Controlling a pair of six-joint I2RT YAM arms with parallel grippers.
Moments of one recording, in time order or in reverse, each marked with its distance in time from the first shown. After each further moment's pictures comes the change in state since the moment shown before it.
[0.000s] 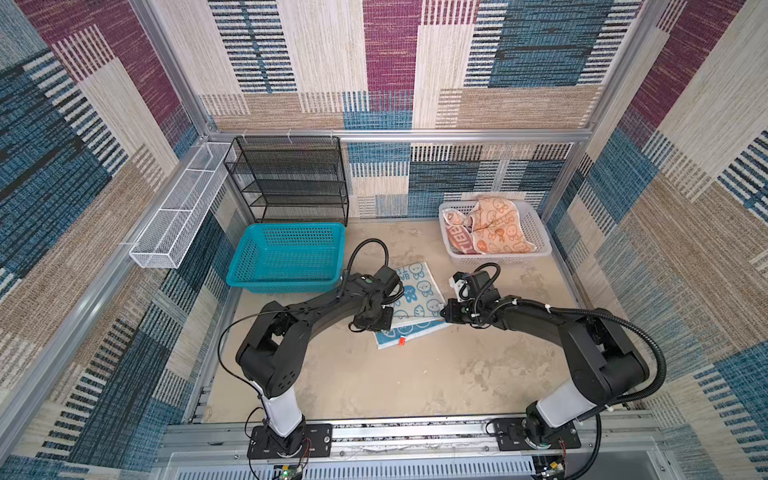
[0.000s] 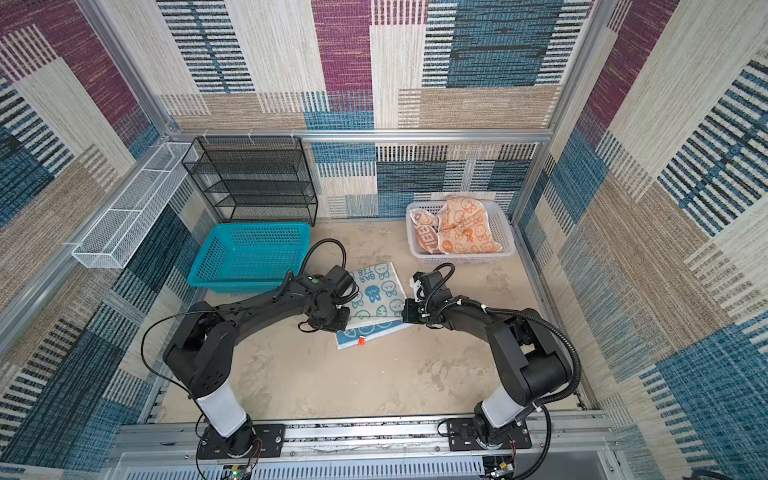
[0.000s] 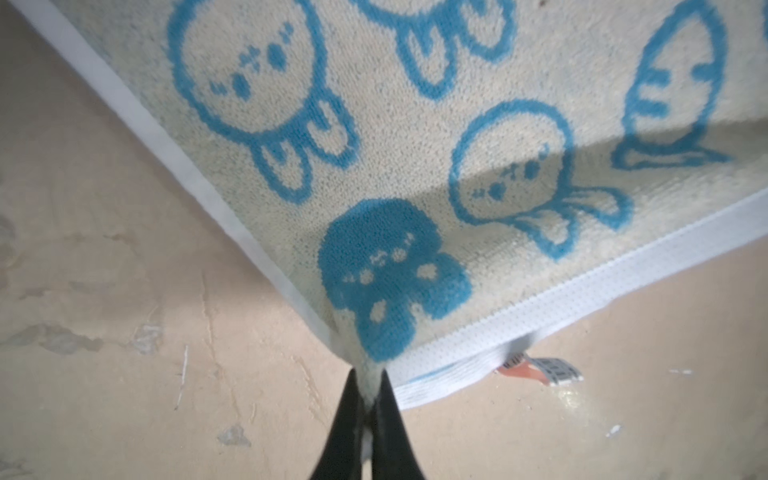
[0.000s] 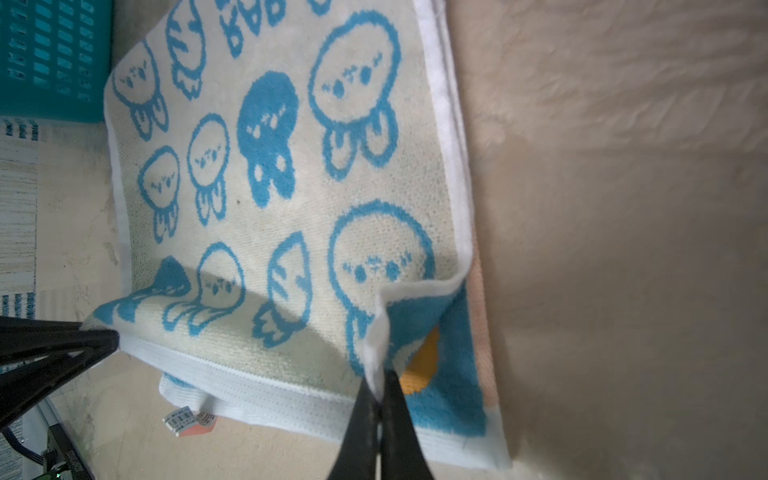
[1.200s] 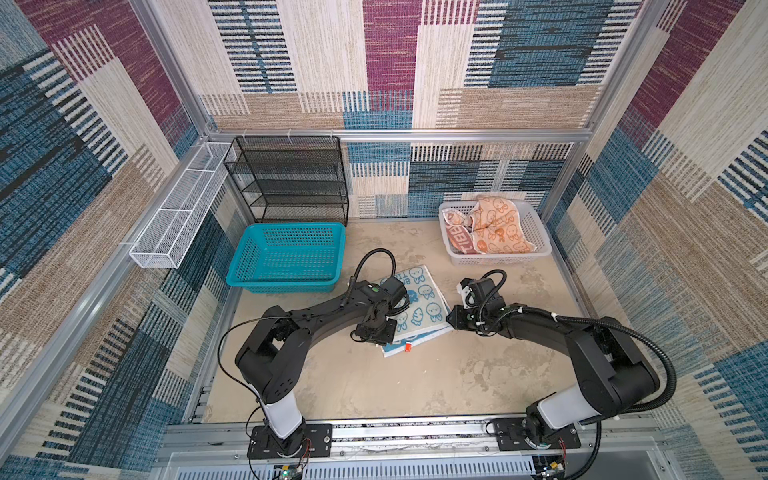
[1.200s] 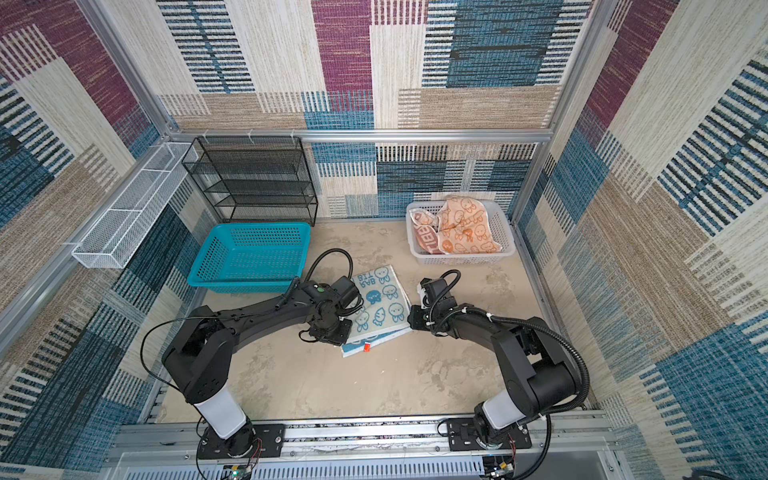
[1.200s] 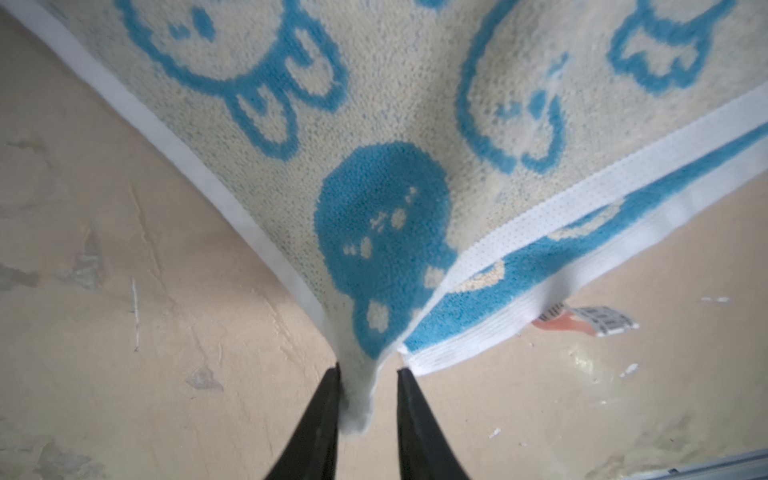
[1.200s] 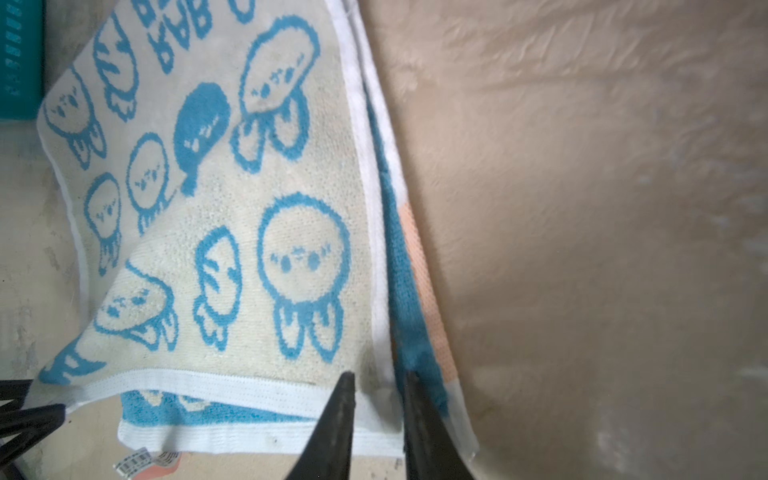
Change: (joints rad) left arm -0.076 -0.035 -0.030 -0.058 0.017 -0.023; right arm -0.004 -0.067 -0.080 0.004 0.066 0.023
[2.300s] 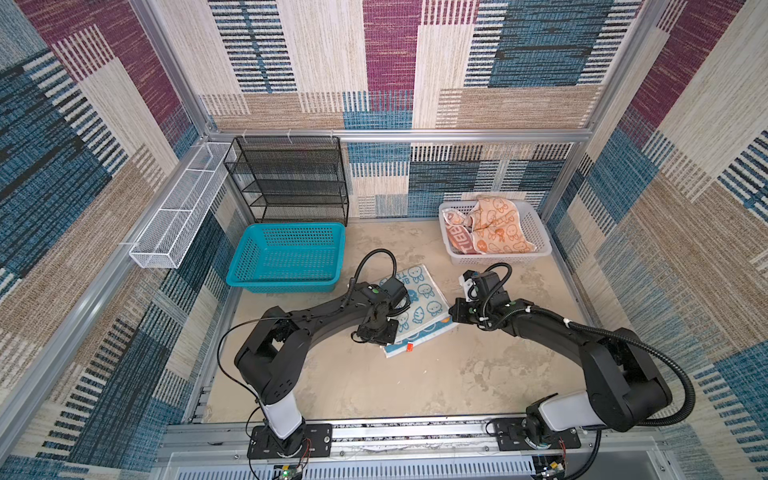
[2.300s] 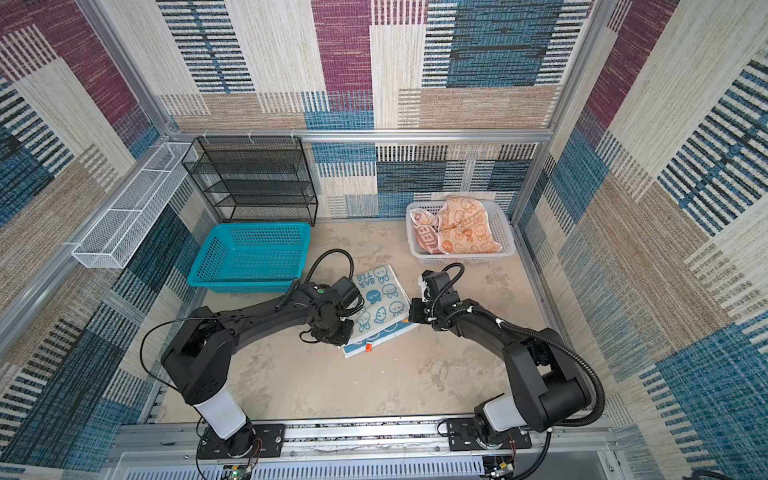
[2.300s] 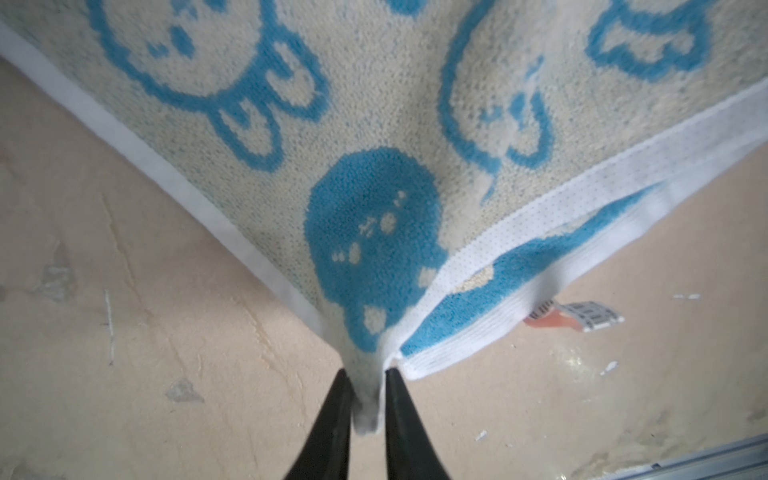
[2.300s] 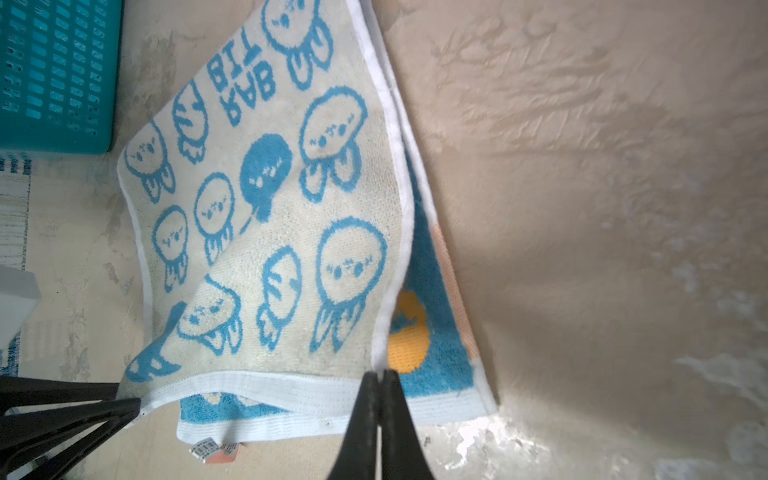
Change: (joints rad) left arm -0.005 -0.011 -0.013 0.035 0.021 -0.004; right arm 0.002 -0.087 0.051 -0.074 0.007 0.009
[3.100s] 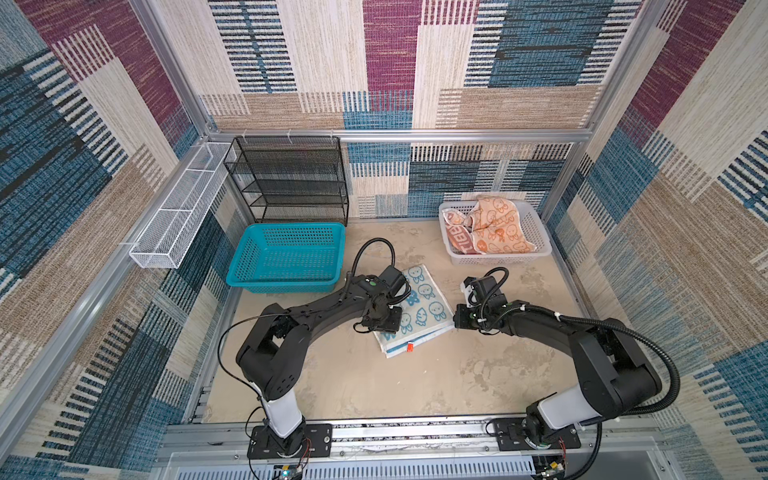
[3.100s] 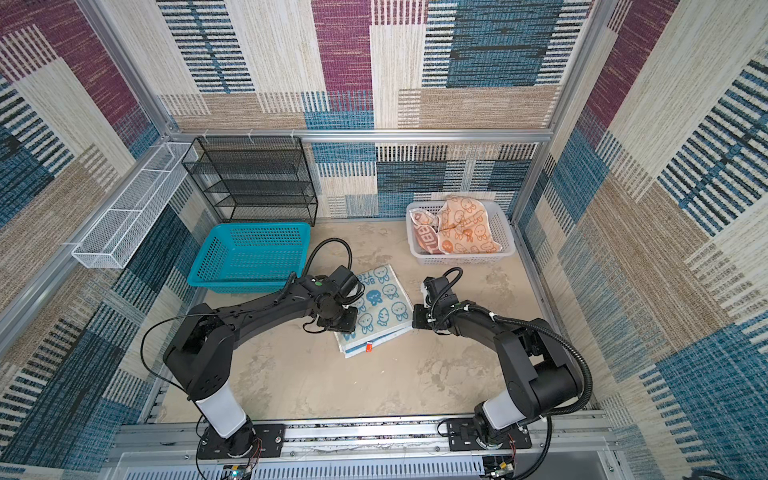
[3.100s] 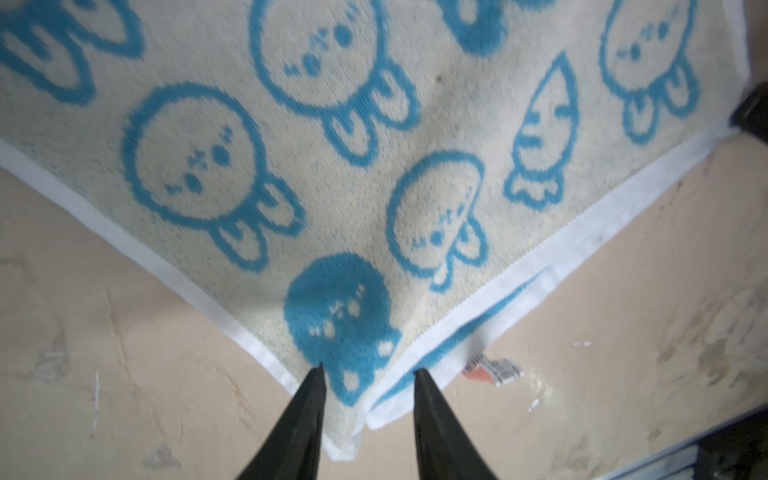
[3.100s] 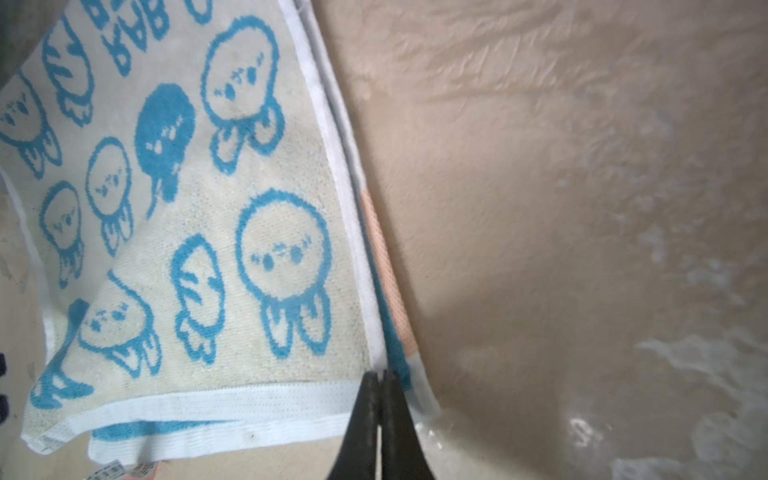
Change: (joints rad) left arm 0.065 0.045 0.070 0.101 0.050 -0.003; right arm -0.023 0.086 -0.031 0.002 0.047 -0.043
